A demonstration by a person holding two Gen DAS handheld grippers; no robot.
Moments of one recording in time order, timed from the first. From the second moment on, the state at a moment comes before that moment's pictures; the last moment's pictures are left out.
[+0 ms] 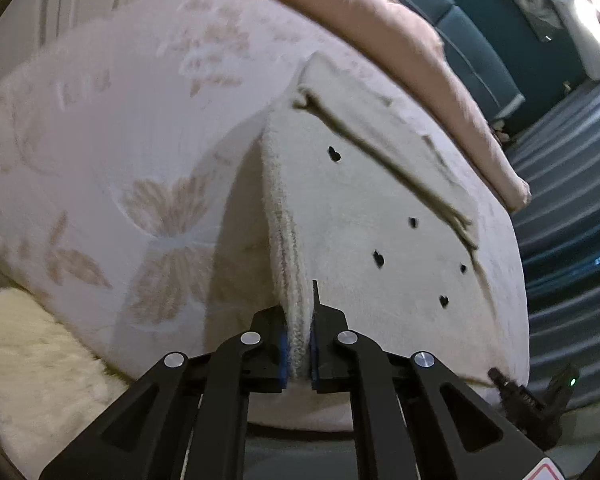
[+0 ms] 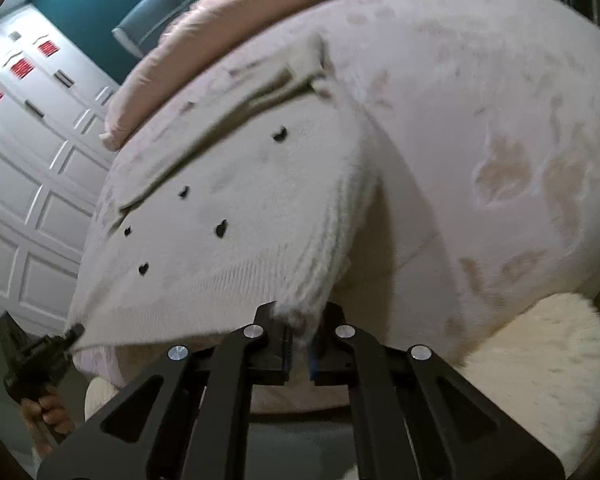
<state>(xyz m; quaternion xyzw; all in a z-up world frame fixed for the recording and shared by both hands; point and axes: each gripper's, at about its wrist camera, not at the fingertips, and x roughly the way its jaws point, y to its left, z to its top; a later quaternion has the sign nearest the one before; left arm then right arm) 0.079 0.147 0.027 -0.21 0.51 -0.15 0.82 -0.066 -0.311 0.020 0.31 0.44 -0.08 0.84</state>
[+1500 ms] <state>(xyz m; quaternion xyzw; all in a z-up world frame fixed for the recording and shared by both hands) 0.084 0.174 -0.007 -0.22 0.51 -0.07 0.82 -0.092 -0.341 -0.003 0.34 0.43 -0.15 0.82</state>
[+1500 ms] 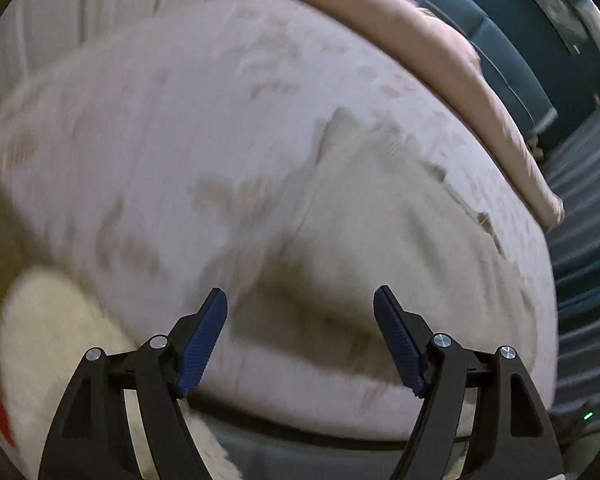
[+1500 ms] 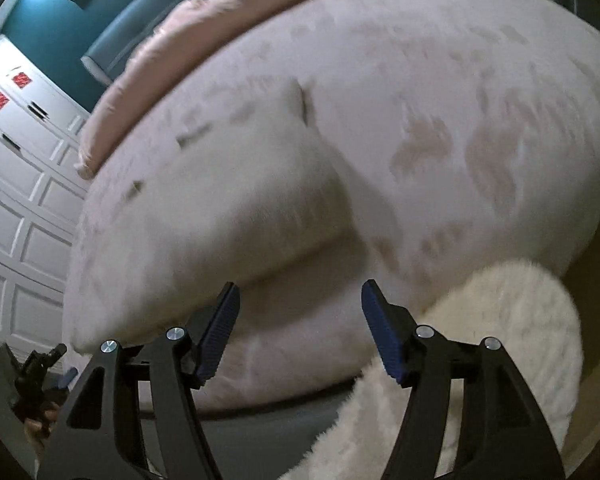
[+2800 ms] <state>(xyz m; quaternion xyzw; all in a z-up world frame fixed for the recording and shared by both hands) 0.087 0.158 0.077 -0.14 0.46 -0.09 0.87 -0.086 -0.373 0.068 0.24 0.43 -0.20 0.85</state>
